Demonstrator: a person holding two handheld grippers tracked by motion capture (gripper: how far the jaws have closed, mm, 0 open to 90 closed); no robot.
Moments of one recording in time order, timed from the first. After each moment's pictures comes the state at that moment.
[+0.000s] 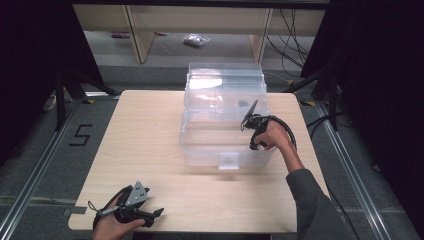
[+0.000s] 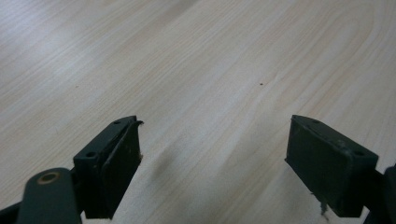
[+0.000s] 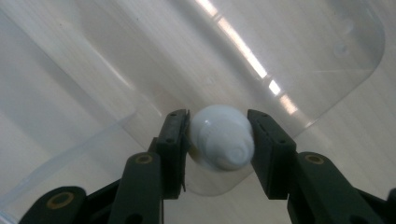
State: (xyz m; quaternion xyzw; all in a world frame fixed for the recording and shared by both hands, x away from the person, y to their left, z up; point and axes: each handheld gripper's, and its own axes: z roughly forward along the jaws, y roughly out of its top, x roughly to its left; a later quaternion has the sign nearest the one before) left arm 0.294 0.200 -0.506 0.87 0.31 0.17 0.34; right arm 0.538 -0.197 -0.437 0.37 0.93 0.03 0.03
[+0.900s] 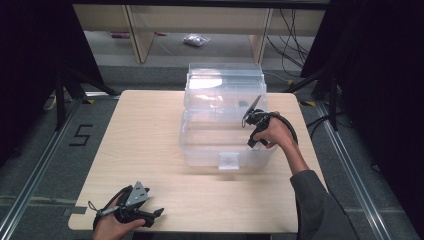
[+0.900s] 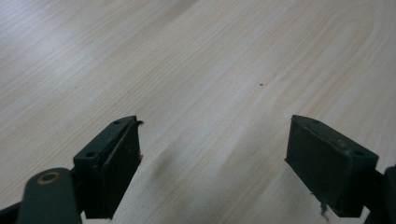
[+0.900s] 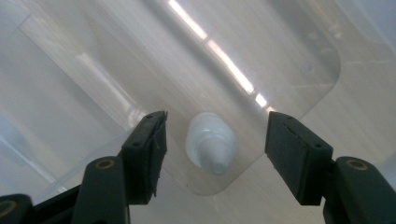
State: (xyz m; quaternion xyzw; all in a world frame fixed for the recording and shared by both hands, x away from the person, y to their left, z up) left arm 0.294 0.200 -0.506 0.87 0.32 0.16 0.35; right arm 0.530 -0.197 -0.413 0.37 0.92 0.07 0.07
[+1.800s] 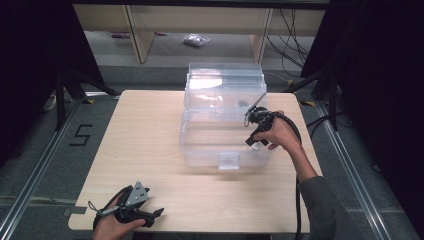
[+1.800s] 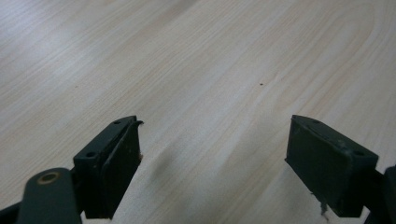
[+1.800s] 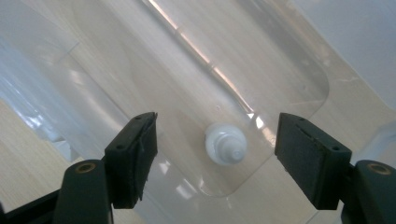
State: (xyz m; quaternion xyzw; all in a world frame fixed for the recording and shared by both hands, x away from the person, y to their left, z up) left arm 0.294 0.200 -0.506 0.87 0.31 0.17 0.35; right arm 0.509 -0.197 -0.386 0.36 0.92 0.12 0.09
